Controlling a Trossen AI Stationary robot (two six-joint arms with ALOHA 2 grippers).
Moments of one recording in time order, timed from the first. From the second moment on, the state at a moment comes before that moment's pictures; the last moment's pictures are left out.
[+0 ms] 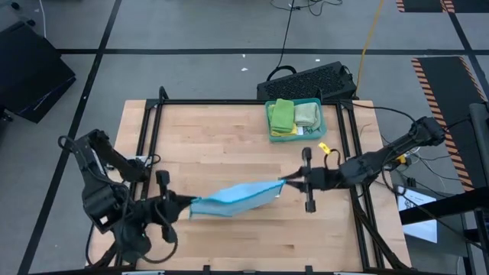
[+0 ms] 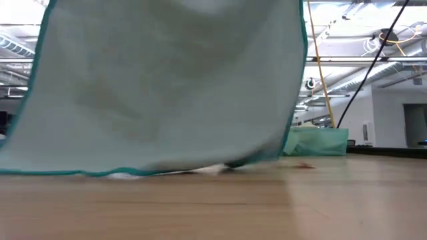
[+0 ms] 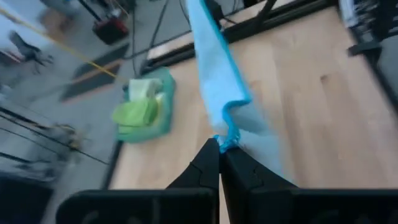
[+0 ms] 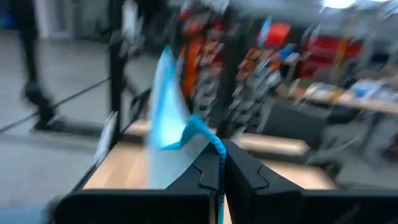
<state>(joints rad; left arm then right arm) -0.90 1.54 1.77 -1.31 -0.97 -0.50 0.49 1.07 0.81 0.23 0.46 -0.10</state>
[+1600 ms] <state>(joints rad) -0.45 1.30 1.42 -1.46 -0.95 -0.59 0.33 1.16 0.81 0.13 0.84 -0.08</state>
